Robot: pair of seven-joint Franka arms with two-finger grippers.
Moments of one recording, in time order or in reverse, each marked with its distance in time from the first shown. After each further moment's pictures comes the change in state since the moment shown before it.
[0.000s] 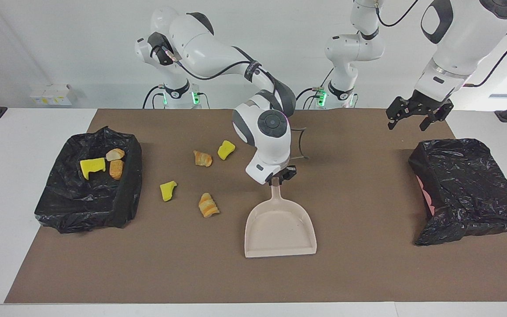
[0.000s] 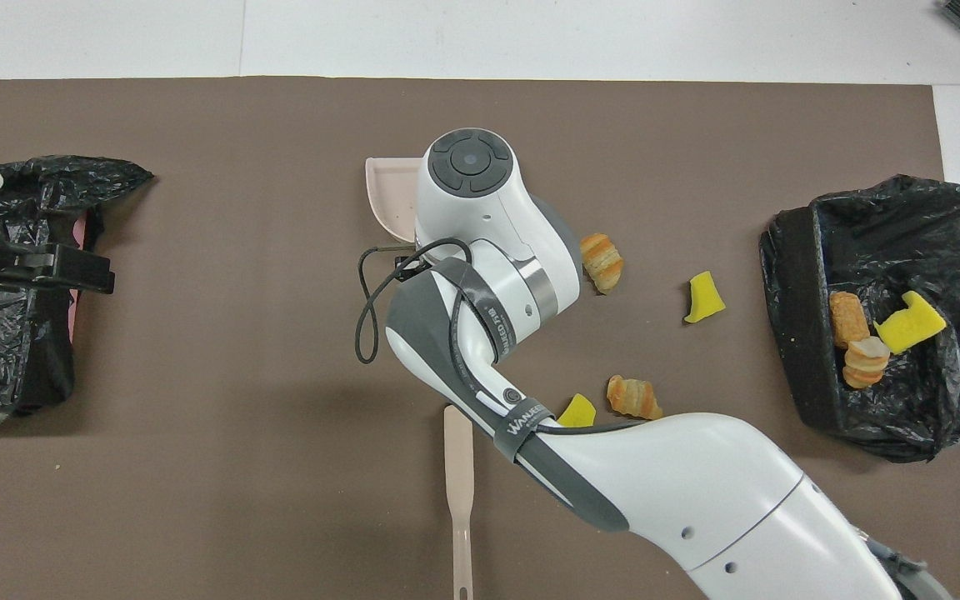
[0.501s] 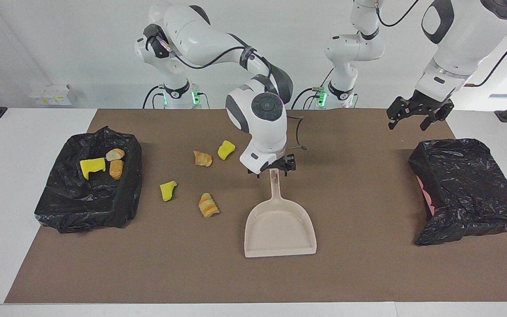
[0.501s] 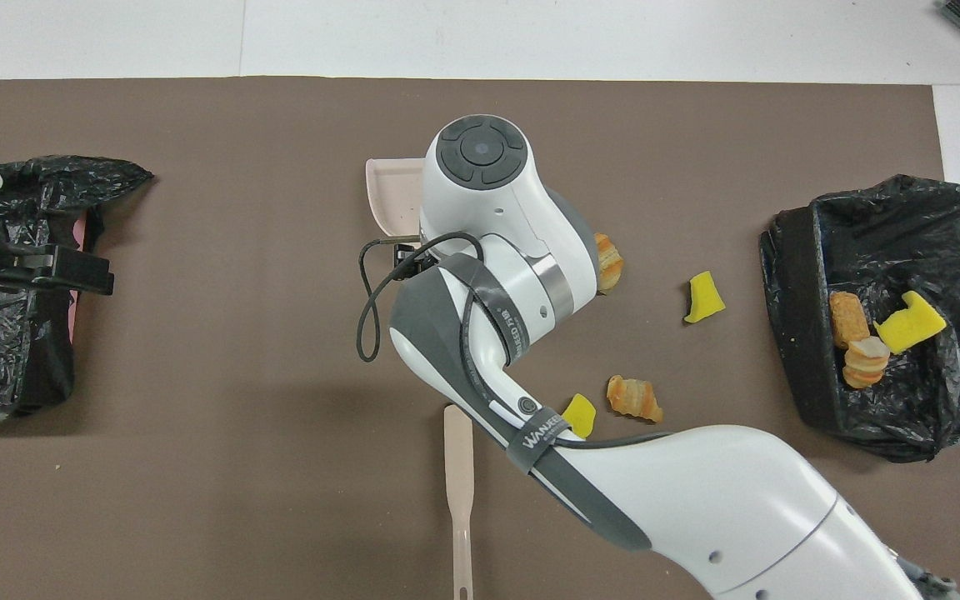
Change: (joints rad) left arm 0.000 0.000 0.005 0.000 0.000 -0.001 0.000; right arm -0.021 -0.112 0.000 -0.013 0.007 -0.090 -0.001
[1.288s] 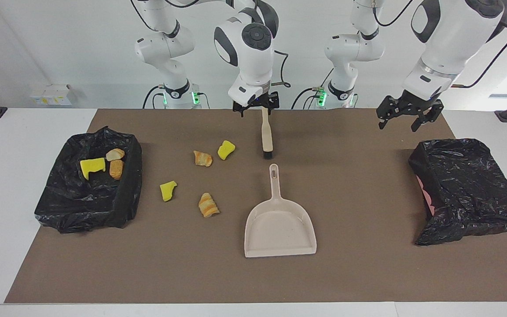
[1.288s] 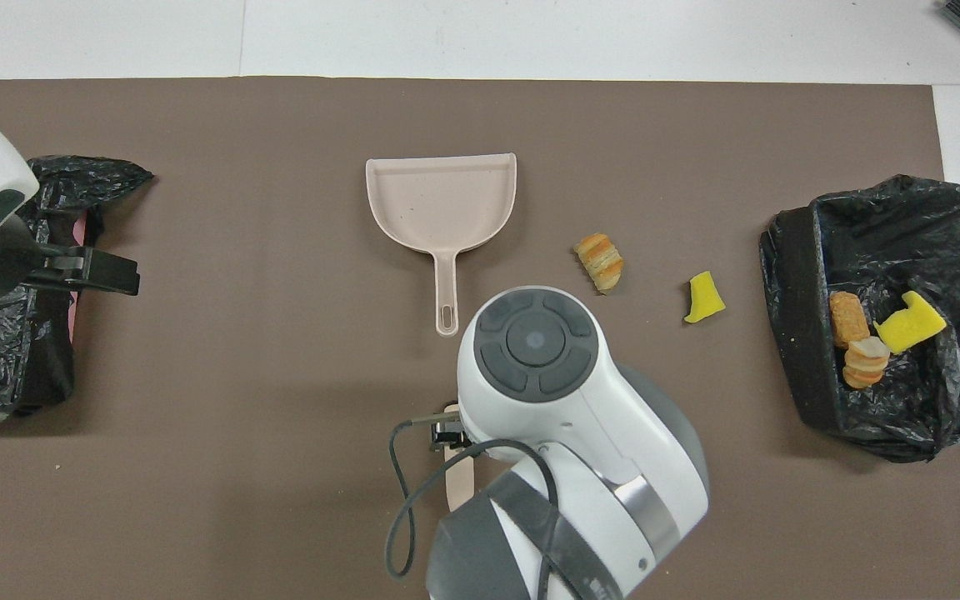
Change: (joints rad) left arm -0.067 0.005 -0.028 0.000 -0.001 0.023 0.002; right arm 0.055 -0.588 0.008 -0.744 0.151 0.026 0.002
